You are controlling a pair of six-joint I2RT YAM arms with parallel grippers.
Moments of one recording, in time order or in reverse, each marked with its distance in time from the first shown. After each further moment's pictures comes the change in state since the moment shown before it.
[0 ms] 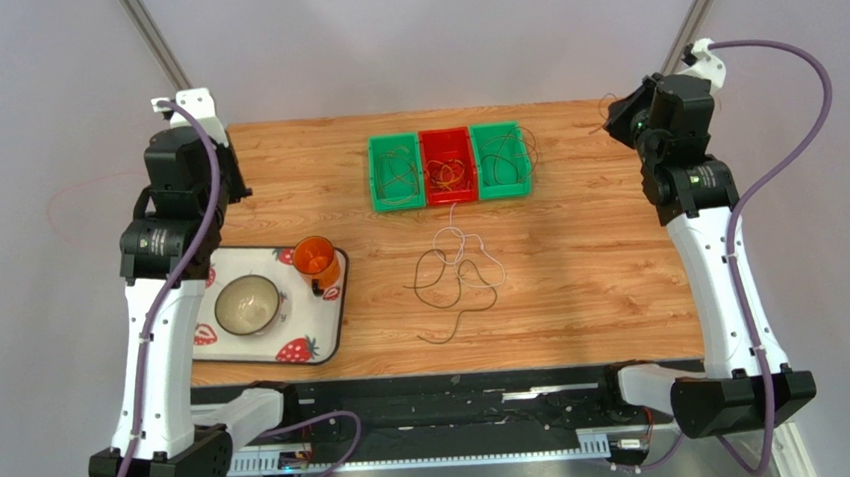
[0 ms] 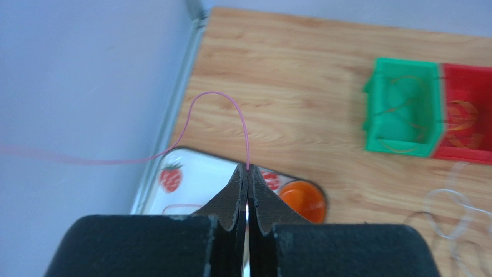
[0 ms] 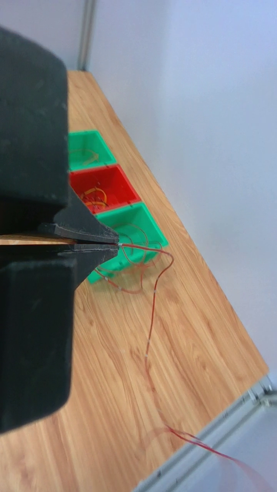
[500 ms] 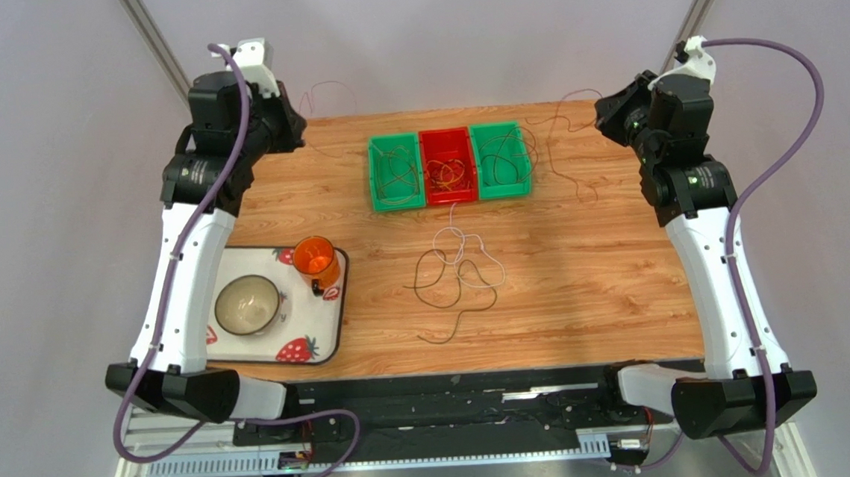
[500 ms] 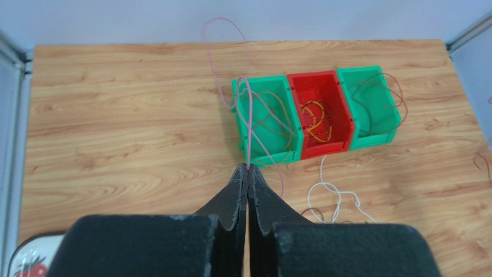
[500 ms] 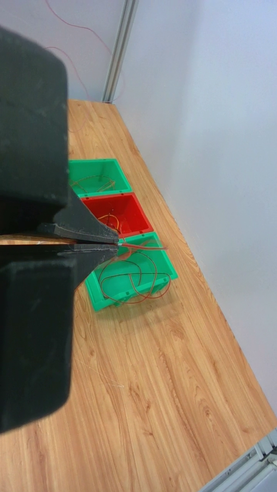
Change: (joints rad) left arm -0.069 0.270 0.184 0.149 0.432 -0.129; right arm 0.012 -0.002 -0.006 0.040 -0.122 0.021
